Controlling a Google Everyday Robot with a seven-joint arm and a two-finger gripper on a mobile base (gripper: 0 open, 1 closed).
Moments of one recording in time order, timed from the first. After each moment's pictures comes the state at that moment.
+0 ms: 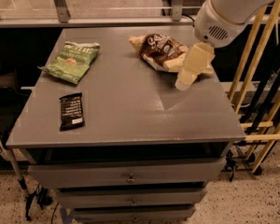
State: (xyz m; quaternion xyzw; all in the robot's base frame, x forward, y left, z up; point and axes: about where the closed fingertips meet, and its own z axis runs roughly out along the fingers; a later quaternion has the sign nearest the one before) arm 0.549 -0.127 0.961 -0.56 0.79 -0.01 0.23
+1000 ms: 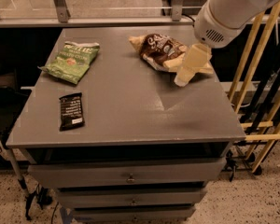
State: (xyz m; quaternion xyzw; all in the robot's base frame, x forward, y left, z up) arm 0.573 -0.136 0.957 -0.54 0.80 -0.05 0.27
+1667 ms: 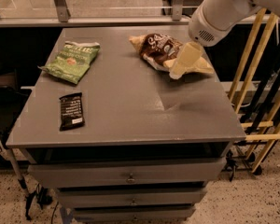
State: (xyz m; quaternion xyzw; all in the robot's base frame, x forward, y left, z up) arm 0.632 -0.133 0.932 -0.55 0.78 -0.02 0.29
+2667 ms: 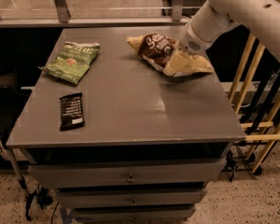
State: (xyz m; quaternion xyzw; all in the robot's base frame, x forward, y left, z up) arm 0.679 -0.118 0.873 -0.55 0.78 0.03 0.28
